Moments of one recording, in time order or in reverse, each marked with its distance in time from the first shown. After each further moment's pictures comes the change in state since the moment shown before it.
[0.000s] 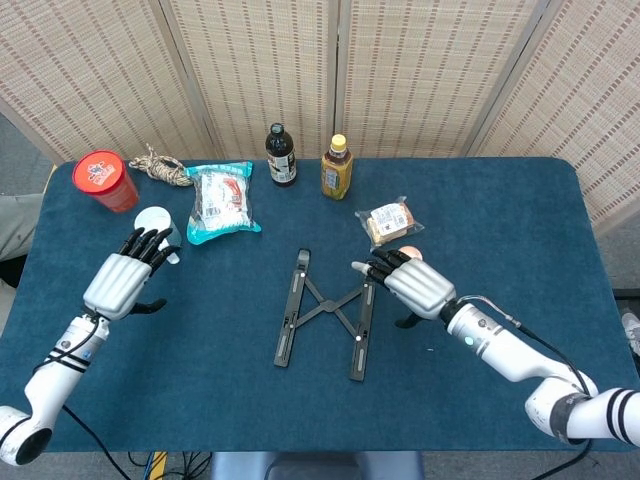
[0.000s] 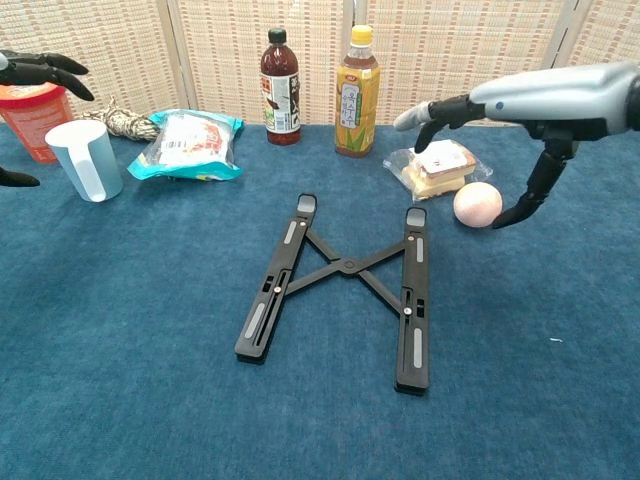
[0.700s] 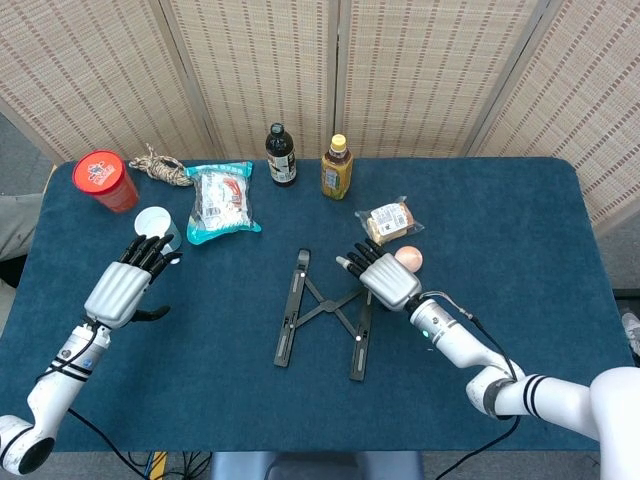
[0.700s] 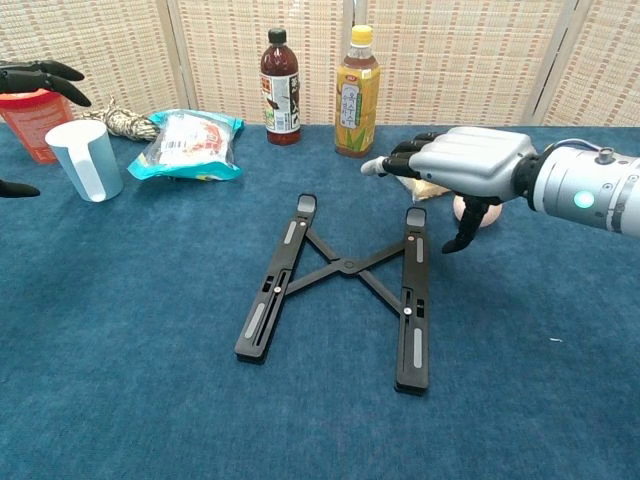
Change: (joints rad) left arm 0.026 -0.015 0.051 -0.006 0.004 0.082 -0.047; right arm 0.033 -0.401 -0.007 0.428 0.039 0.068 -0.266
